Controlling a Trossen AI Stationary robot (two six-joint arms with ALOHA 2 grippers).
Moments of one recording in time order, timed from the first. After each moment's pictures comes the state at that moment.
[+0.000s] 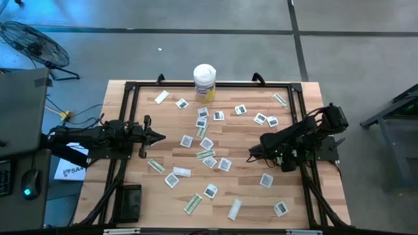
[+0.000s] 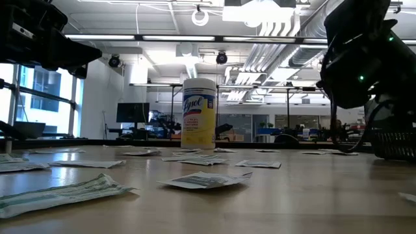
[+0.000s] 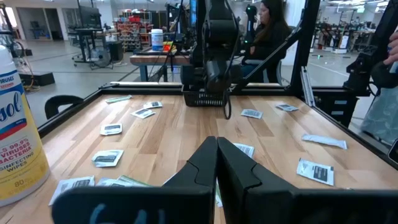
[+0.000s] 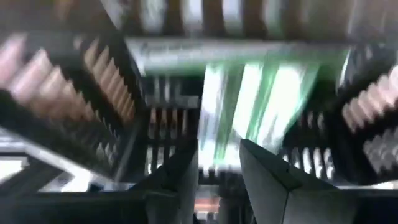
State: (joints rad) left arm -0.04 0.01 0.02 0.00 -0.04 -0.01; right arm 0.17 1.68 0.76 -1.33 -0.11 0.10
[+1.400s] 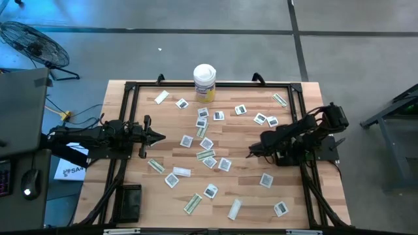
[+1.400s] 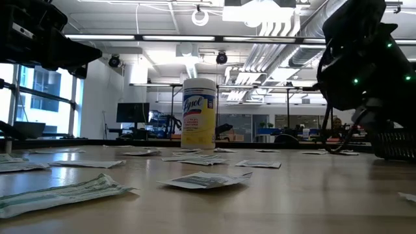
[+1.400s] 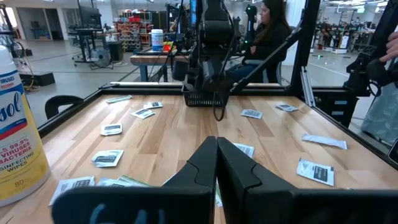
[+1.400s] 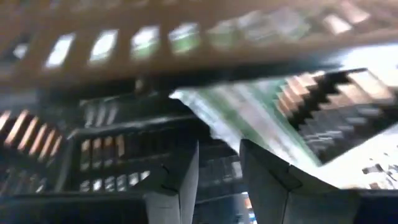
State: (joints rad) left arm -0.04 0.01 0.02 0.00 -0.04 -0.01; right arm 0.13 1.67 0.75 -1.34 0.10 0.22
